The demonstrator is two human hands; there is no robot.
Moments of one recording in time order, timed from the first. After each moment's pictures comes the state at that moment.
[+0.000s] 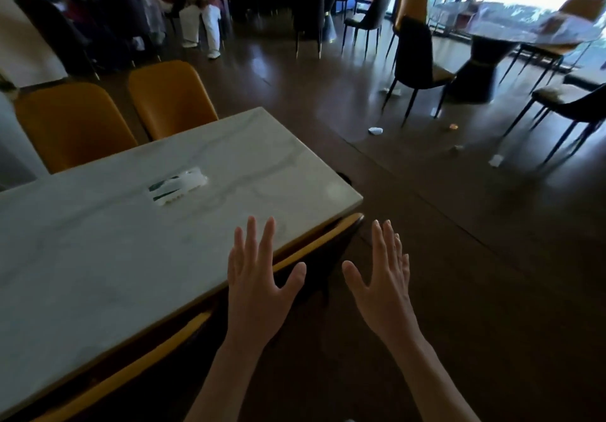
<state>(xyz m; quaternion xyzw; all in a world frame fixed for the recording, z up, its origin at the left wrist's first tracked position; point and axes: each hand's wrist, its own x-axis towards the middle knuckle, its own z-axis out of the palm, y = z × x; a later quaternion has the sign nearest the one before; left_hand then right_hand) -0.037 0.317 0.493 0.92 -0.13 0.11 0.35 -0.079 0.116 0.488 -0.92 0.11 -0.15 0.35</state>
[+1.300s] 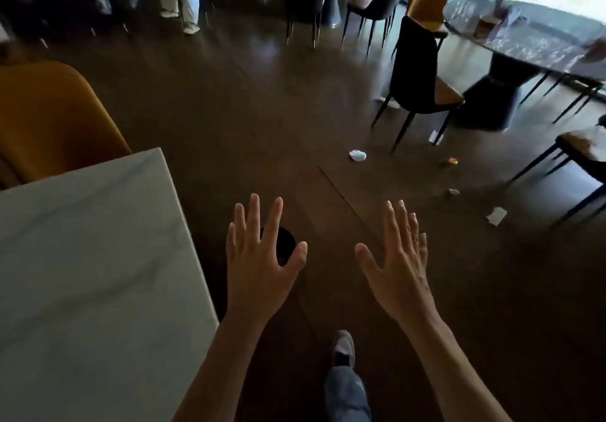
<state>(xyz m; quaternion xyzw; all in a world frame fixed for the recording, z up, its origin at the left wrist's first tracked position) 0.461 -0.154 0.483 0.94 -0.09 0.11 0.32 0.428 -0.373 0.492 -0.95 0.08 -0.11 0.27</state>
